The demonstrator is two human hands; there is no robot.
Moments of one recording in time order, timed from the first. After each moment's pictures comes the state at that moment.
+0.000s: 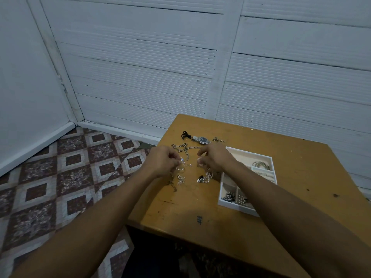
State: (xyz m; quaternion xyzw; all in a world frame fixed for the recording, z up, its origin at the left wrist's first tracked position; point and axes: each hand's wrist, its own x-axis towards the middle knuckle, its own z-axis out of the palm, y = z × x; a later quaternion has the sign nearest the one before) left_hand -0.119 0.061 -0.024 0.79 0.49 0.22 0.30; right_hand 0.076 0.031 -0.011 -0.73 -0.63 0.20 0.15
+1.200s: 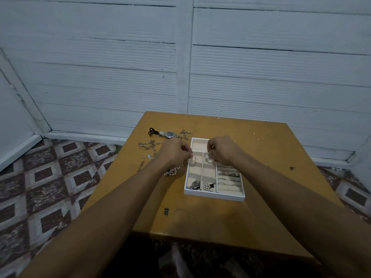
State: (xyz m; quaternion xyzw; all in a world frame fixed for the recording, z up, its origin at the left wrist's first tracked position) left_hand 0.004 0.021 -0.002 0.82 0.43 0.17 0.33; right_hand 0.176 -0.041 0.000 -0.78 -0.61 0.10 0.13
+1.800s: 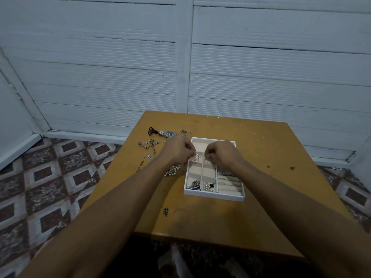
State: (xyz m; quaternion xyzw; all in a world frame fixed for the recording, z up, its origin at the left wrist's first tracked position) left_hand 0.016 0.024 -0.001 0.83 0.43 0.16 0.32; right_hand 0.178 -0.044 -0.019 -0.77 -0.60 0.11 0.17
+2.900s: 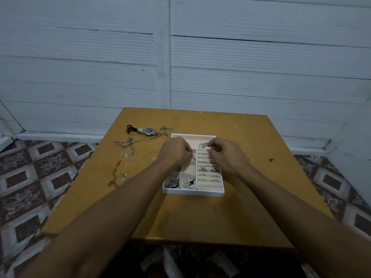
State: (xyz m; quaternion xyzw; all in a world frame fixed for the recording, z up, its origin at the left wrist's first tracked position) left_hand 0.073 0.013 -0.030 0.86 0.44 0.14 0.22; right_hand 0.210 -0.100 -0.022 -0.78 -0.52 0.13 0.33
